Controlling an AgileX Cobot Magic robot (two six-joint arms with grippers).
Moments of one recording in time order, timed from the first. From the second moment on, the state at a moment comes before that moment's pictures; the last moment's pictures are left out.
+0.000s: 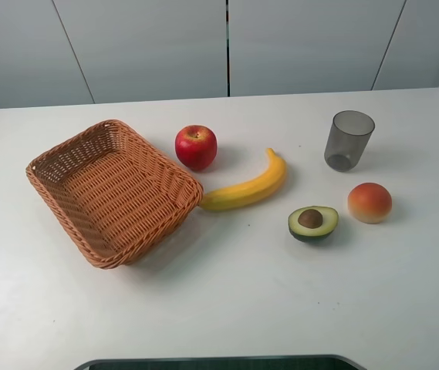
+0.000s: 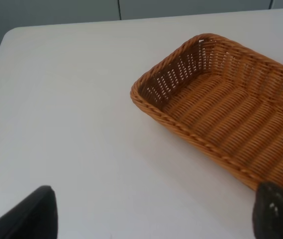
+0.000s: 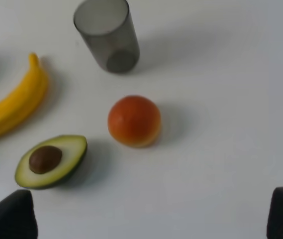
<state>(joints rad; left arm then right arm) 0.01 0.00 -0.51 0.01 1.08 0.00 -0.07 0.48 -0.59 0.12 1.05 0.06</state>
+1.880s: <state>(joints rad) 0.01 0.00 -0.51 0.01 1.08 0.00 0.53 2.14 -1.33 -0.01 0.75 0.79</state>
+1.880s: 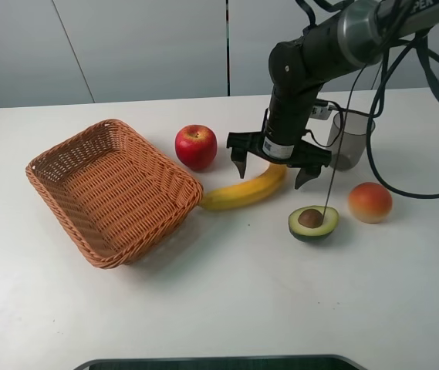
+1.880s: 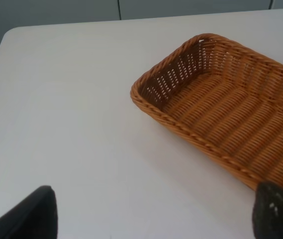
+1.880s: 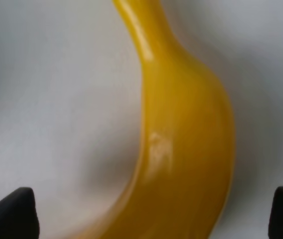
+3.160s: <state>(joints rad) 0.01 0.00 -0.51 0.01 1.08 0.00 0.53 2.17 -1.34 -0.01 0.73 0.80</state>
